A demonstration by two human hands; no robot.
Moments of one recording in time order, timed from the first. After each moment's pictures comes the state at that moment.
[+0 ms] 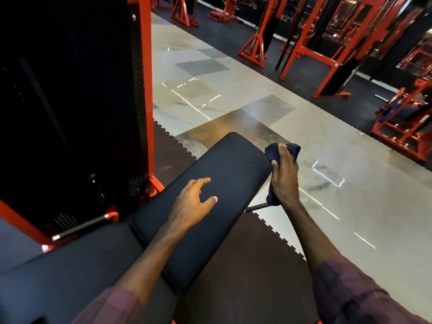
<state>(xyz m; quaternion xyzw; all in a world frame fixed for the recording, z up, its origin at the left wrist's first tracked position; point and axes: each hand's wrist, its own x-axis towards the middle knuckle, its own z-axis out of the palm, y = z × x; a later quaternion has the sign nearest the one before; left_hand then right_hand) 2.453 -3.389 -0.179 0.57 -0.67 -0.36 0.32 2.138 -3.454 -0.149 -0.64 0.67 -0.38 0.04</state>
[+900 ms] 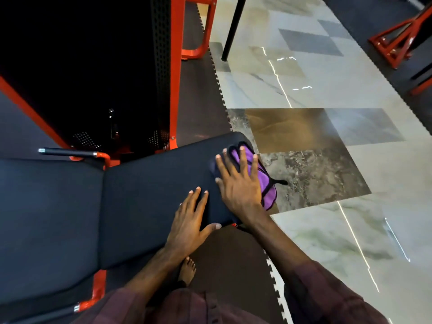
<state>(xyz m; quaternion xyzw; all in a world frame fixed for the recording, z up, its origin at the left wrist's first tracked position) 2.196 -3.495 -0.317 0.76 -0.55 -0.25 0.23 2.092 -3.655 -0.231 -0.91 0.39 0.06 -0.12</state>
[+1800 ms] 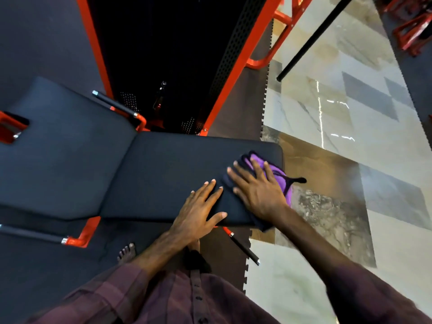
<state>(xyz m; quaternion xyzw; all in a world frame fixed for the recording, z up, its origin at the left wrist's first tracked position) 2.175 -3.484 -0.335 0.79 -0.47 -0.23 0.31 2.083 -3.691 -0.229 -0.97 0.14 0.17 -0.13</state>
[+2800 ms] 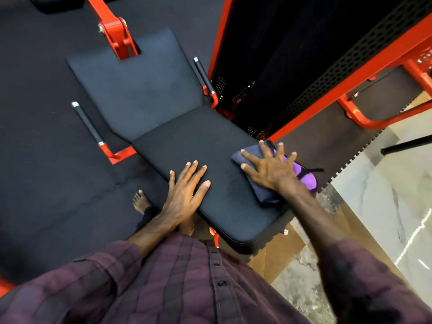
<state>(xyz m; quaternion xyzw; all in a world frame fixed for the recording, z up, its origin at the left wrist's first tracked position) 2.099 -3.532 -0.365 0.91 -0.02 -0.09 0.41 2.193 -3.775 -0.220 -0.94 -0.02 0.32 -0.10</state>
